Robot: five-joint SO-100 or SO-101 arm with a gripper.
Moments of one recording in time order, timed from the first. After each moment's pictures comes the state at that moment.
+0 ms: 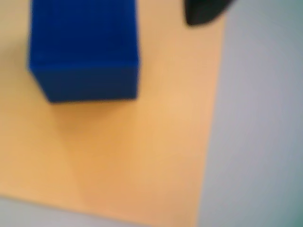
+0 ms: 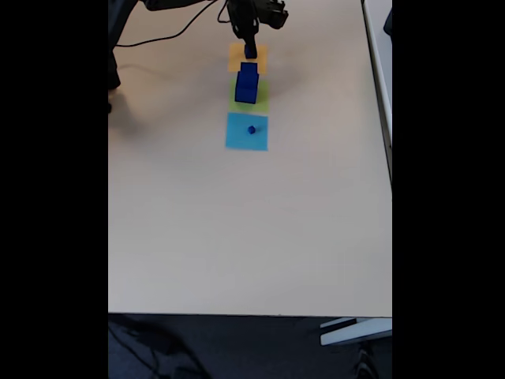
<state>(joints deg) -22.1 53.5 57.4 62.6 102.5</state>
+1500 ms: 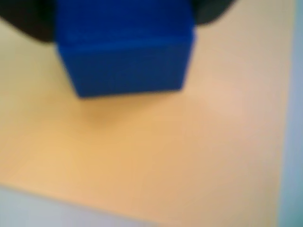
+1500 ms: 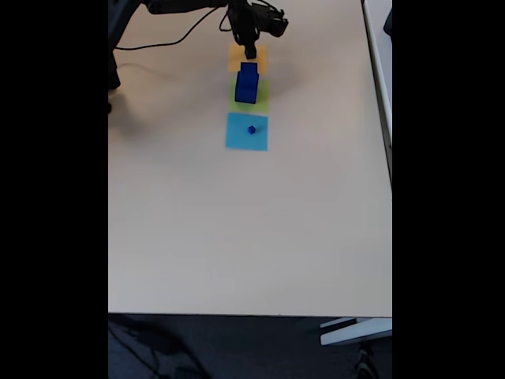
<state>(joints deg) -19.9 51.3 58.3 61.7 97.4</state>
